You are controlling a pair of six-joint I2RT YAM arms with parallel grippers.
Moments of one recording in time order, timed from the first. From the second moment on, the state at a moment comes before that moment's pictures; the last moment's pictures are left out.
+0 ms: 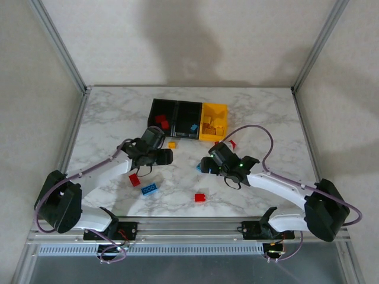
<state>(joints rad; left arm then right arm) -0.58 1.38 0.87 -0.51 -0.03 -0.59 0.84 1.28 0.76 -0.48 0.21 0.78</state>
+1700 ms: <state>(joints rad) -0.60 1.37 0.85 -0.46 -0.01 -0.64 0.79 1.53 0.80 -0.40 0.21 0.79</state>
